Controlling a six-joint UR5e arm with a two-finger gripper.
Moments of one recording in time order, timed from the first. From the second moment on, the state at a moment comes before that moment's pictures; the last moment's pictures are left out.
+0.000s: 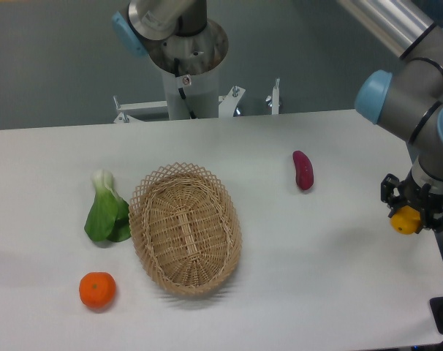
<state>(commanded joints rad) 2.77 -2.21 -1.16 -1.24 1.58 1.49</state>
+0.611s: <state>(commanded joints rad) 2.77 -2.20 -1.17 -1.24 1.56 1.48</state>
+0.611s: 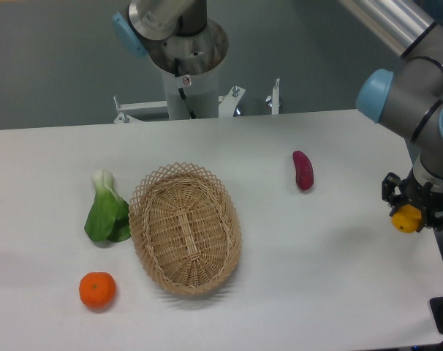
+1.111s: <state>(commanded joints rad) 2.67 -2.13 -1.34 -1.21 1.57 1.40</state>
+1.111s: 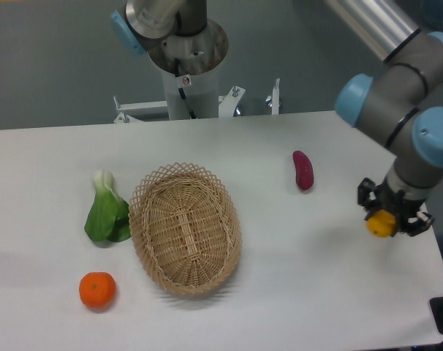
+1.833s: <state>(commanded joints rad) 2.54 -1.96 -1.77 -0.96 1.57 1.43</state>
